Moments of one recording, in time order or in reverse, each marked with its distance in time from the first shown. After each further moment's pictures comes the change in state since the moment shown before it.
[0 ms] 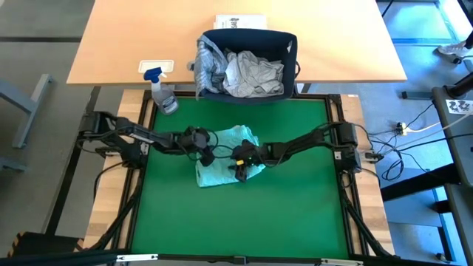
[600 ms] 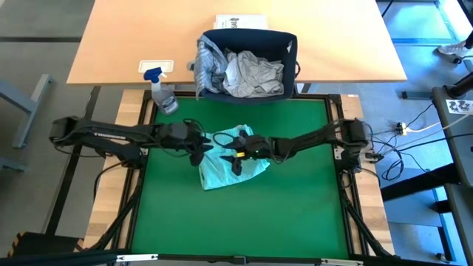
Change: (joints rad) left arm -0.053 -0.448 0.093 -0.213 0.235 -0.033; right arm -0.010 -0.092 0.002 0.232 0.065 -0.040
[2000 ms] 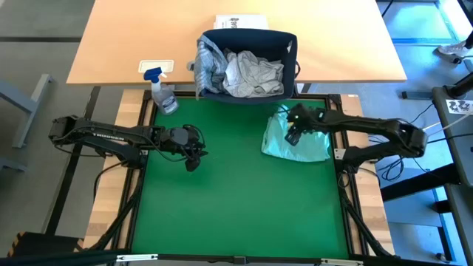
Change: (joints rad) left arm -0.041 -0.008 -0.001 -0.144 -0.001 0.026; right arm -0.458 -0.702 -0.333 -1.042 0.051 -0.097
